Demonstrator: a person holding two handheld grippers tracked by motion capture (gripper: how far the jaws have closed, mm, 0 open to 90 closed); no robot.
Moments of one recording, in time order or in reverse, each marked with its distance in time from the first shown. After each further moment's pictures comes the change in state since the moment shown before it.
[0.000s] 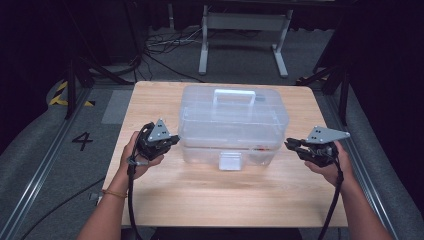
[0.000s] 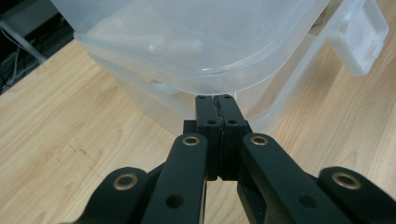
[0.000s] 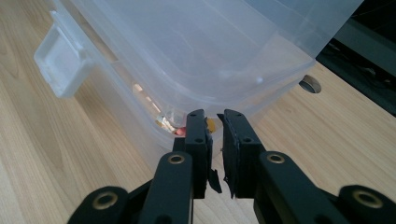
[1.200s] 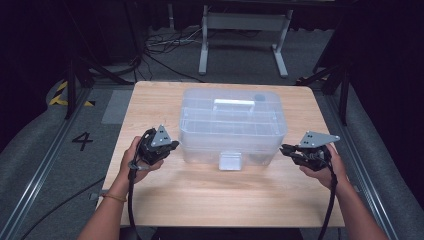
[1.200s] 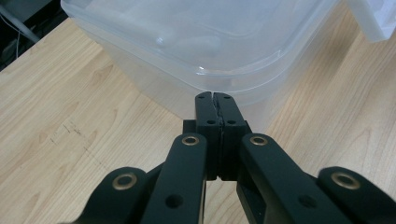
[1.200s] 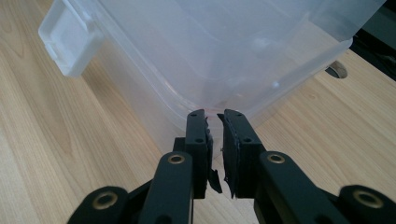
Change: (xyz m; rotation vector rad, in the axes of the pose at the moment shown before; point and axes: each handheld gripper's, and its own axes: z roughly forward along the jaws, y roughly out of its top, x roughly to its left) left arm -0.005 -0.015 0.008 0.045 0.018 0.004; right arm 0.010 -0.010 0.016 0.052 0.039 -0.004
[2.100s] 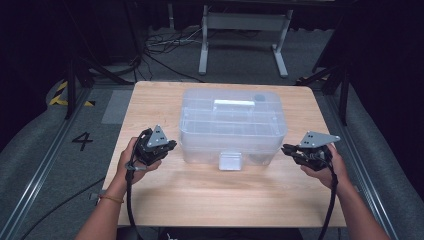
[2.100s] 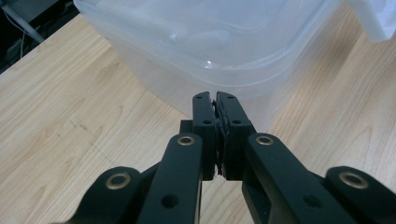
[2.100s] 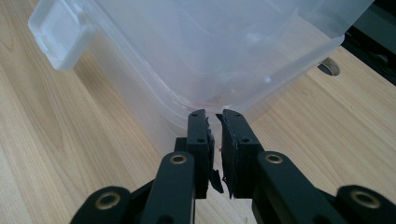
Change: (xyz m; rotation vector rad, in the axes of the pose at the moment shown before) left arm 0.003 -0.004 -0.008 0.000 0.013 -0.001; right arm -0.001 -0.001 -0.001 0.015 -0.023 -0.013
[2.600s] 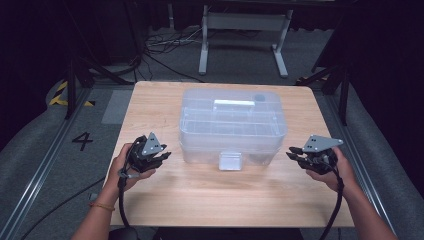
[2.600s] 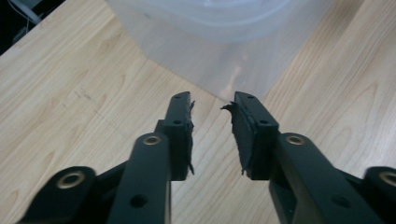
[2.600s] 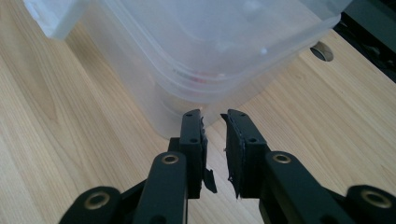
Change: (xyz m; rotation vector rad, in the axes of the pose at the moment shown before) left arm -0.005 -0.021 -0.009 0.057 0.022 0.016; right arm 0.000 -0.010 -0.010 0.066 -0.029 -0.036
